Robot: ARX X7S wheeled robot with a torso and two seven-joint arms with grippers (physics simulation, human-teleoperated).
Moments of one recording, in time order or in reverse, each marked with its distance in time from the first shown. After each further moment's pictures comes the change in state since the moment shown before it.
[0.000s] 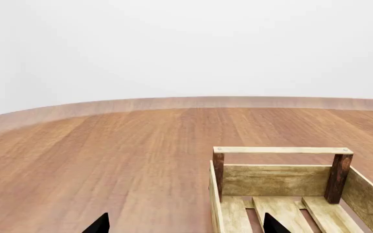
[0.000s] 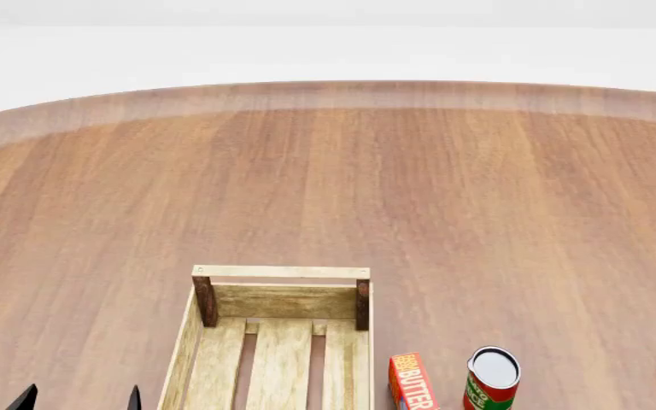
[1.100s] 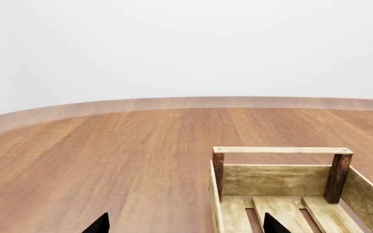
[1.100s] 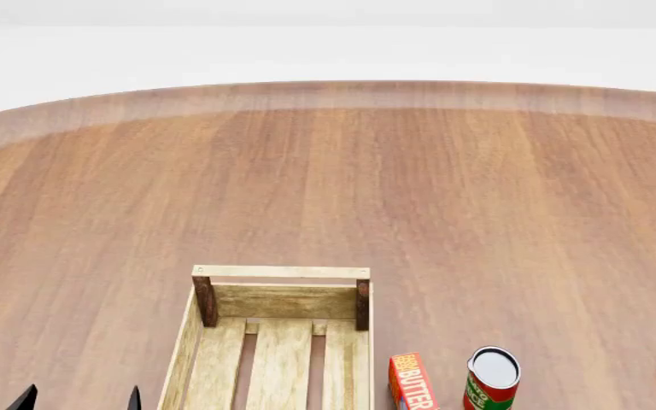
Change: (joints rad) left arm -0.002 -0.018 0.023 0.000 -0.017 0.008 -0.022; right arm 0.061 0.029 -0.018 0.221 -0.002 -0.096 -0.028
